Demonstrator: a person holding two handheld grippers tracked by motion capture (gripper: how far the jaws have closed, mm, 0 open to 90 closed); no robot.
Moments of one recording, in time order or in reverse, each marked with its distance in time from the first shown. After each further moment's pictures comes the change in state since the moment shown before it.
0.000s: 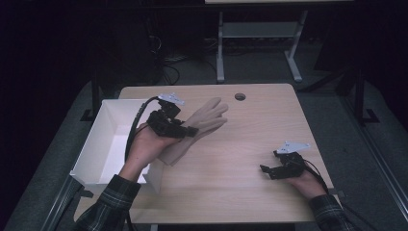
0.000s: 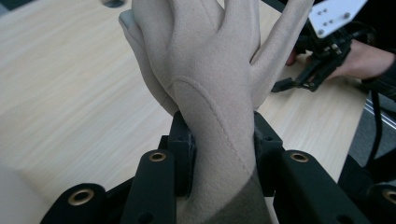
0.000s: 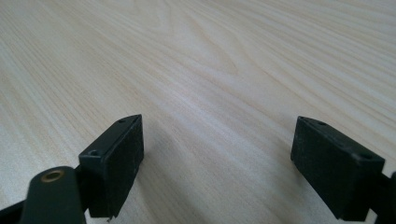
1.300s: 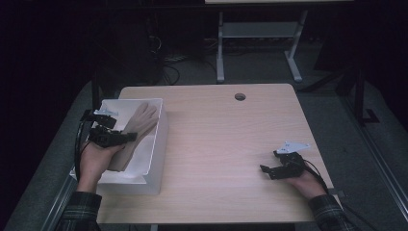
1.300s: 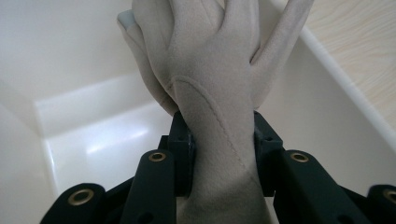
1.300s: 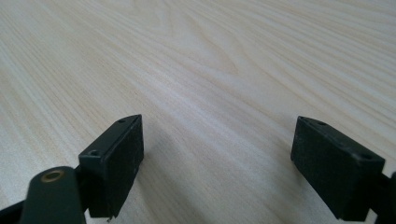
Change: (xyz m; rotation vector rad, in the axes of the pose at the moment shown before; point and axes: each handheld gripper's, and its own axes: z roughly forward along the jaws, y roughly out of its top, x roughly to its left) left arm 0.107 -0.126 -0.043 0.005 0.323 -0.306; right arm 0.000 0.000 0.000 0.001 -0.002 0.004
